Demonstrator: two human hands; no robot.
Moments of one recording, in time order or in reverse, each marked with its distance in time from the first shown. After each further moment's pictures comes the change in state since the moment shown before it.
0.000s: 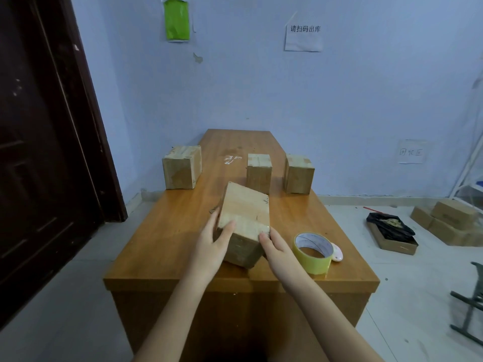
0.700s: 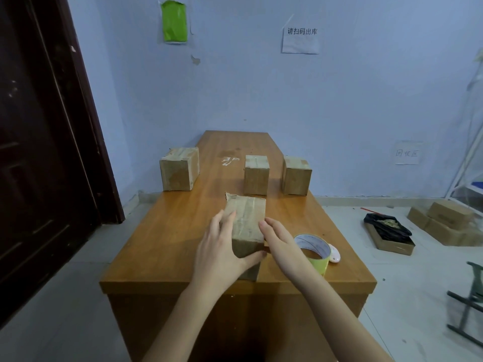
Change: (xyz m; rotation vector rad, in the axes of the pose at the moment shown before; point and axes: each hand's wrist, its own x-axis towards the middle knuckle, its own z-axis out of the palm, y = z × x) left_hand -0.019 0.019 0.013 0.694 0.084 0.302; right_hand -0.001 -0.025 -0.012 -0.092 0.025 -0.020
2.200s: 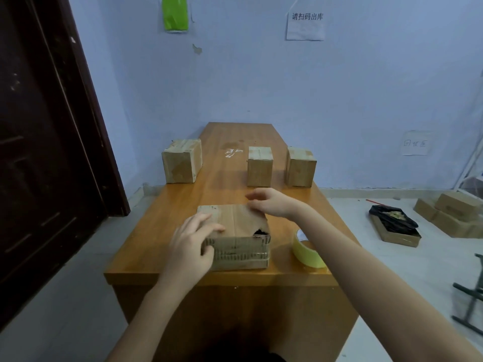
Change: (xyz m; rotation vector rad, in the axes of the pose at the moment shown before) left_hand -0.010 -0.049 -0.024 -0.005 0.052 0.116; right_hand 0.107 -0.017 -0.019 -0.546 -0.326 0.001
